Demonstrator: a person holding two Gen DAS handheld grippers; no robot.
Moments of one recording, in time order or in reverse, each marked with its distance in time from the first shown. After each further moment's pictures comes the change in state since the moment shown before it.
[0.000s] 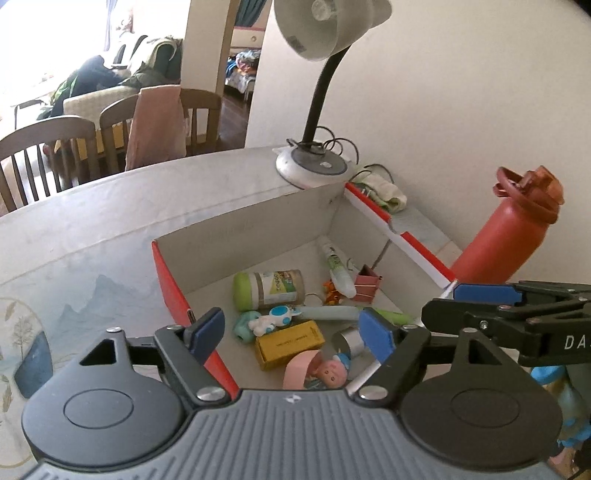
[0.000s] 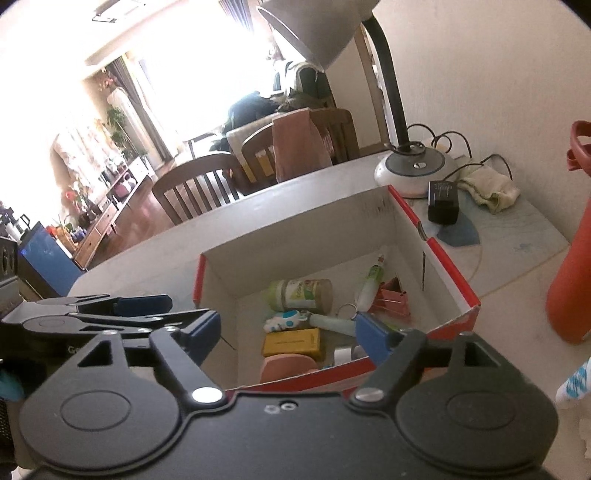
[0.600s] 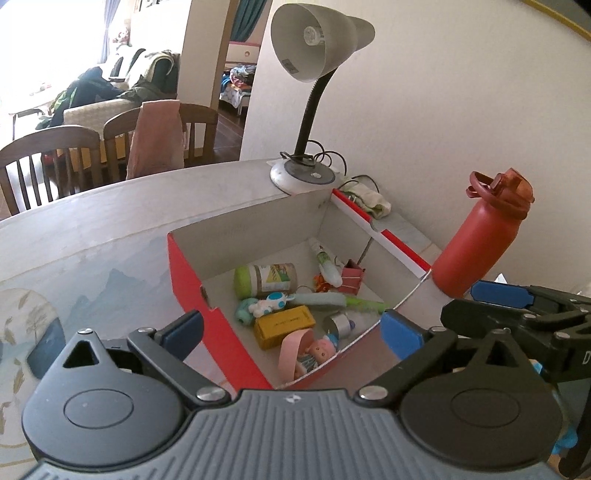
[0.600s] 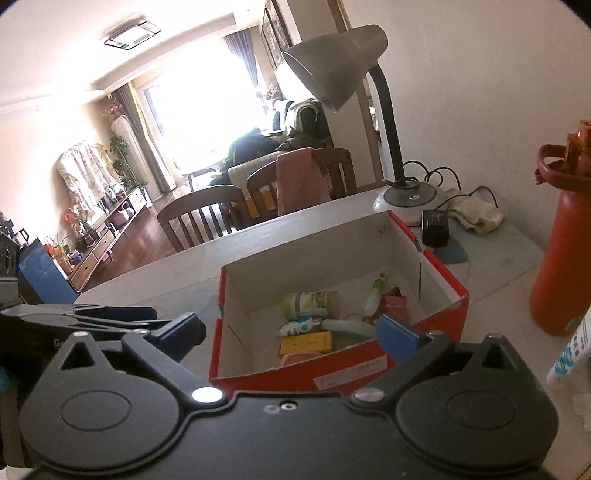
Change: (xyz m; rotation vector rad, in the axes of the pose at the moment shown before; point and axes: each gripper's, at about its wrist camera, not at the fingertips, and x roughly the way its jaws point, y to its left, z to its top) left arm -0.049 0.004 -0.029 0.002 -0.050 -0.024; right arm -0.040 0.033 -0.039 -0.019 -0.132 -0.035
